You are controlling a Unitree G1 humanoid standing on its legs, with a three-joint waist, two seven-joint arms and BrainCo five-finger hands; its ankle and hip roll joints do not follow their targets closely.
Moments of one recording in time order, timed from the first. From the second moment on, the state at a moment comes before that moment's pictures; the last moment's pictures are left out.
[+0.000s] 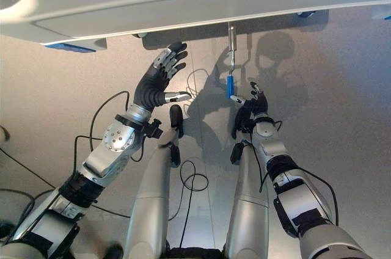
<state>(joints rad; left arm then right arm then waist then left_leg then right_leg) -0.56 0.52 -0.50 -0.06 -0.49 -0.26 0.13 -0.76 -0.37 0.32 0.86 0.47 -0.17 -0.26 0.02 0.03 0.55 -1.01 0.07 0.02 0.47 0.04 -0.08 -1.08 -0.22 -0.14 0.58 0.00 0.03</state>
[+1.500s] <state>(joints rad) -0.62 0.54 -0.50 -0.14 -0.56 -0.23 0.24 -1.06 -0.27 0.44 1.18 0.68 -0.09 -0.18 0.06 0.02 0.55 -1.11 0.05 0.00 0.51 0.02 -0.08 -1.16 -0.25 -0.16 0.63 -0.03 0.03</state>
